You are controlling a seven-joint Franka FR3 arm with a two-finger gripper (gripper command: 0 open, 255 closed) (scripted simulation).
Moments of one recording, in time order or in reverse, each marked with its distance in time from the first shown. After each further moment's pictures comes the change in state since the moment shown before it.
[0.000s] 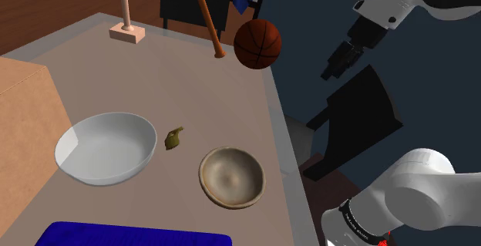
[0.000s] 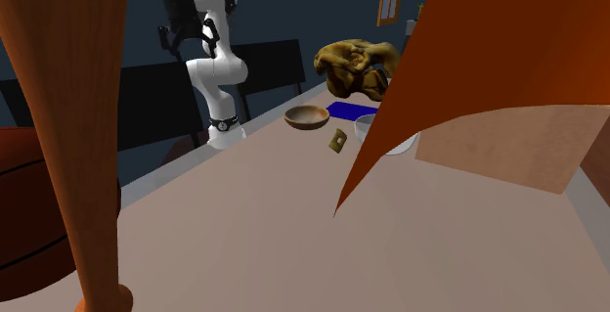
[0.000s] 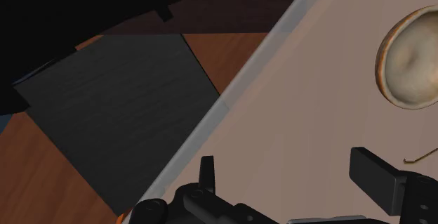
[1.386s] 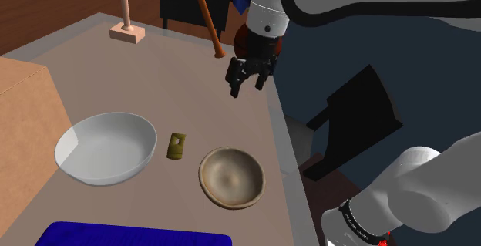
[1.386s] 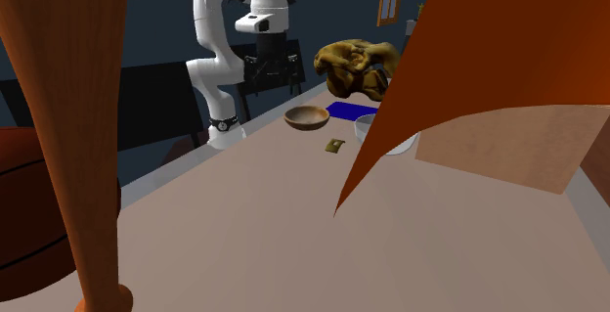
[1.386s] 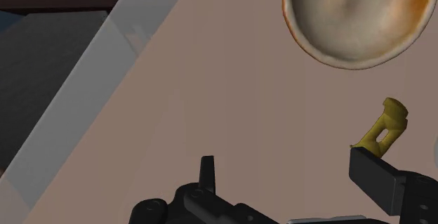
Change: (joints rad) arm 0.085 0.580 0.404 0.309 0.000 0.161 0.444
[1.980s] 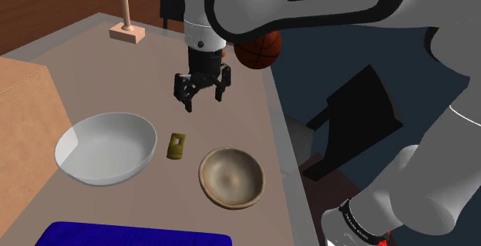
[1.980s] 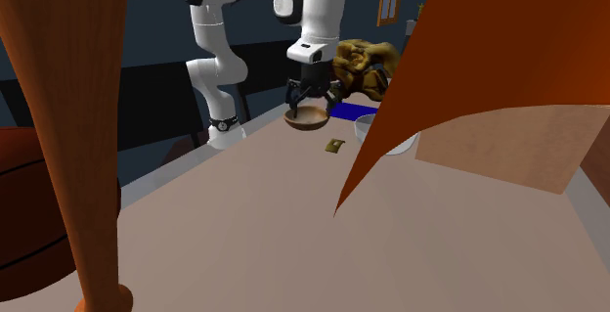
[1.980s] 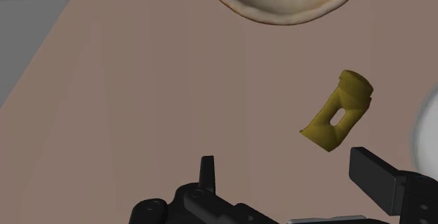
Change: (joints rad) arm 0.077 0.398 0.109 0.310 -0.164 -0.025 0.242
